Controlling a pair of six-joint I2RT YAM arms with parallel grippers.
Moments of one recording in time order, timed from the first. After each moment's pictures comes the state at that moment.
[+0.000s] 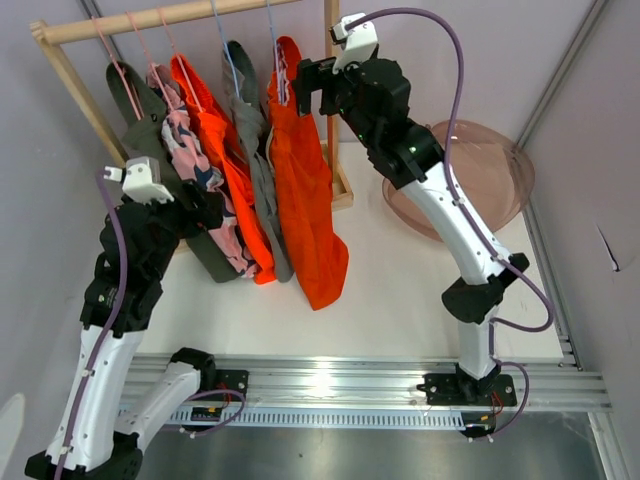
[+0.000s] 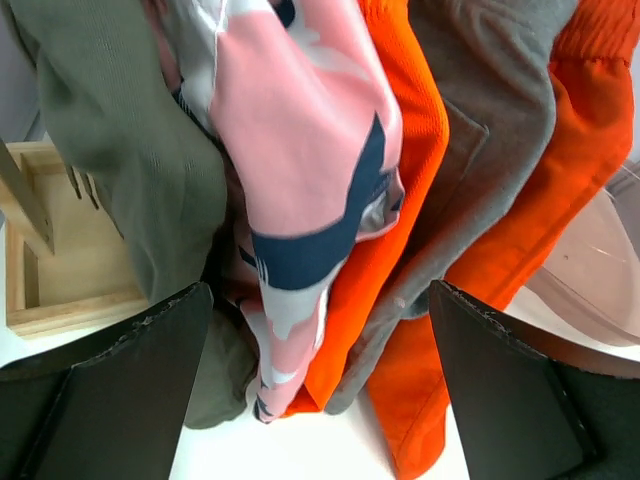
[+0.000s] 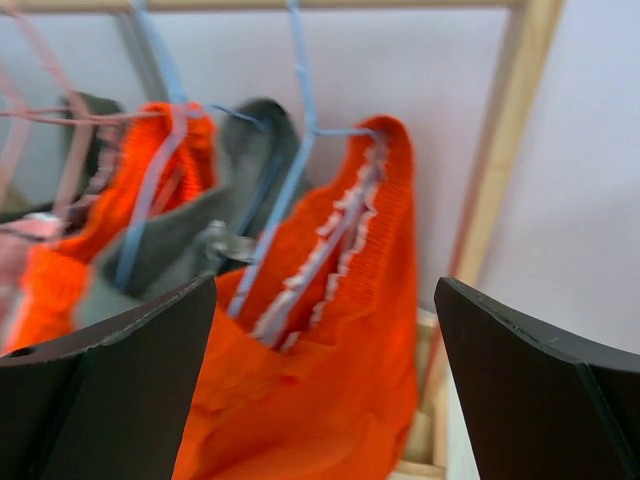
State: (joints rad) left arm -0.23 0.76 1.18 -0.58 -0.15 -0.33; right arm 0.76 1.95 2.50 -0.44 0.23 0.04
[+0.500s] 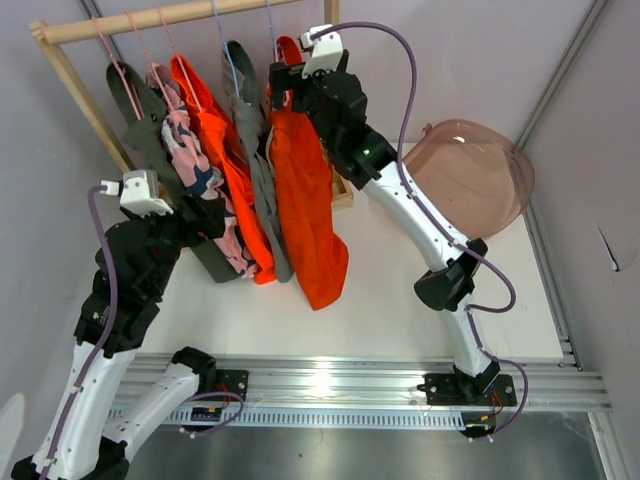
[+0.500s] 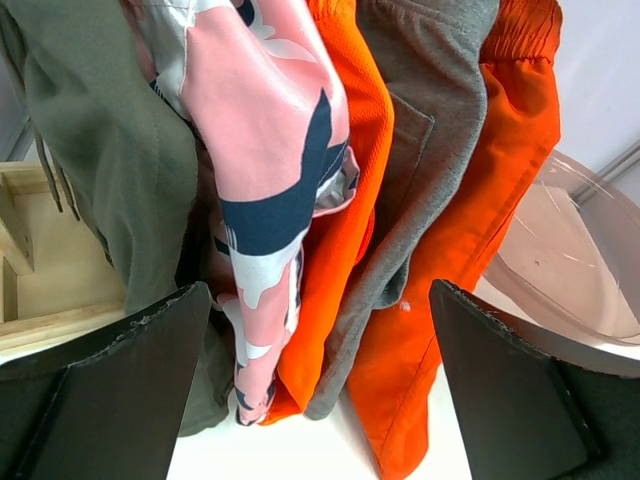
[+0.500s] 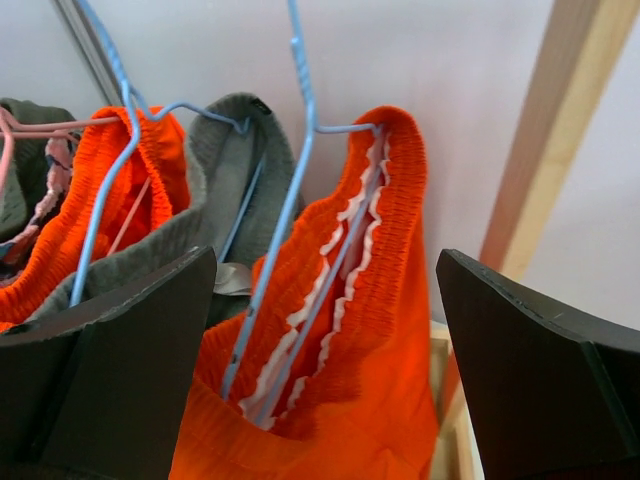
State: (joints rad) left arm -0.36 0.68 1.13 -0.55 -0.26 -0.33; right arm 0.78 2.16 2.59 -0.23 0.36 0.01
